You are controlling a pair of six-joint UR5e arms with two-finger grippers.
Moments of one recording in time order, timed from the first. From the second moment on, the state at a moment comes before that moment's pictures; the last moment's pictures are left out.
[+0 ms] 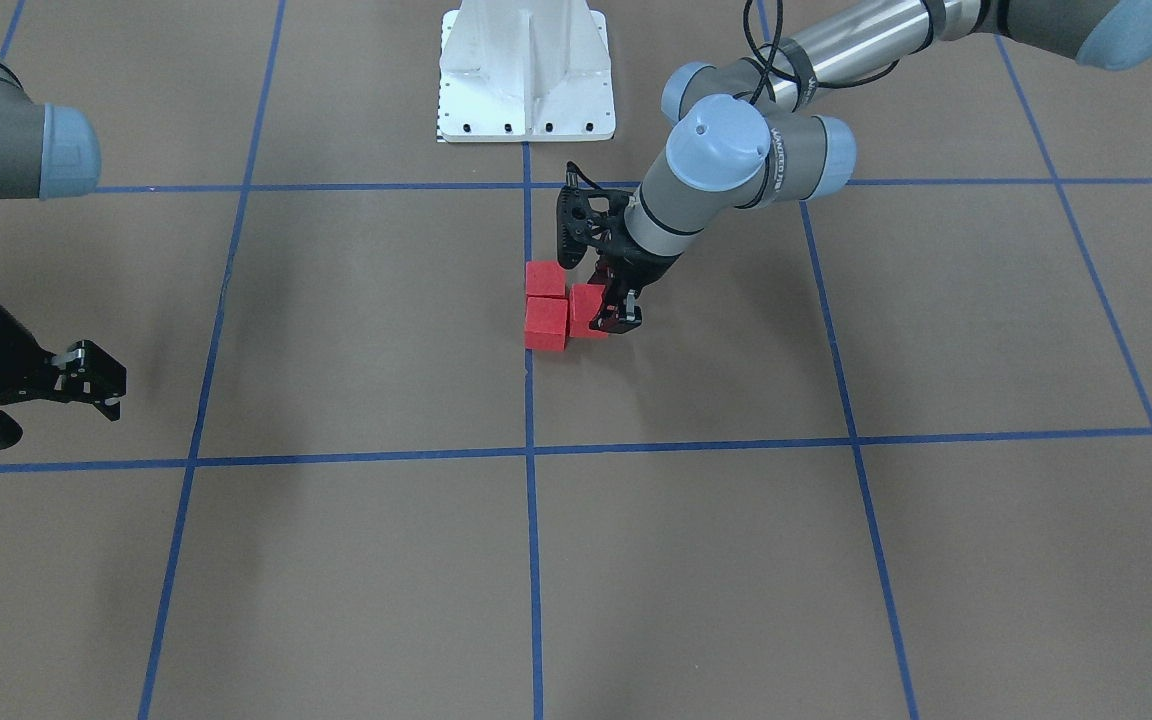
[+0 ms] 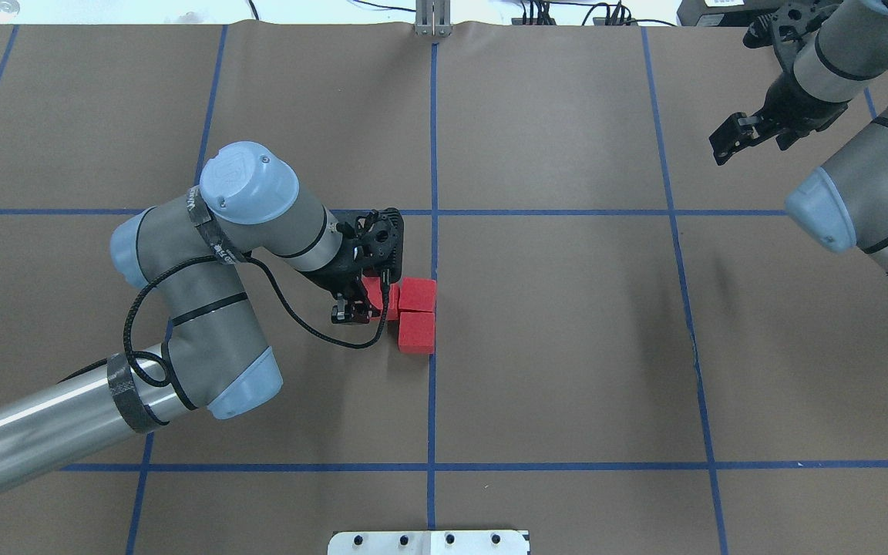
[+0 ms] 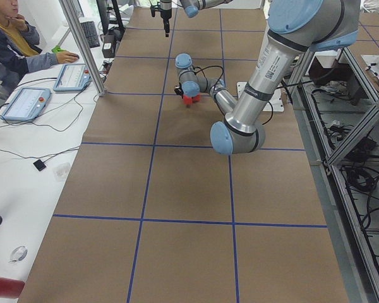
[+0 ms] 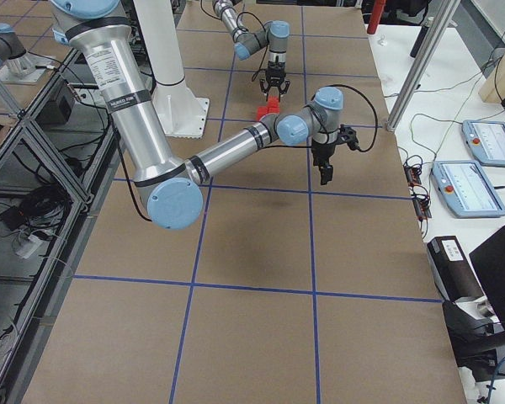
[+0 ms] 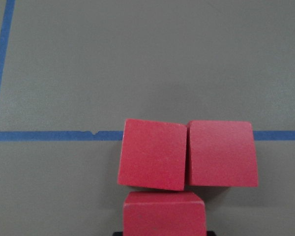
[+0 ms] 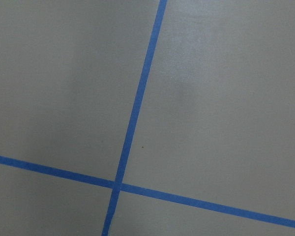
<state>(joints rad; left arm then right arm) -0.58 -2.20 -1.55 -1.97 -2.09 0.32 1.07 -1.19 1.67 -1.57 2.13 0.47</state>
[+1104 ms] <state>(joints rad) -0.57 -2.20 -1.54 -1.96 -2.06 0.32 1.07 -1.18 1.67 -1.57 2.12 0.47</state>
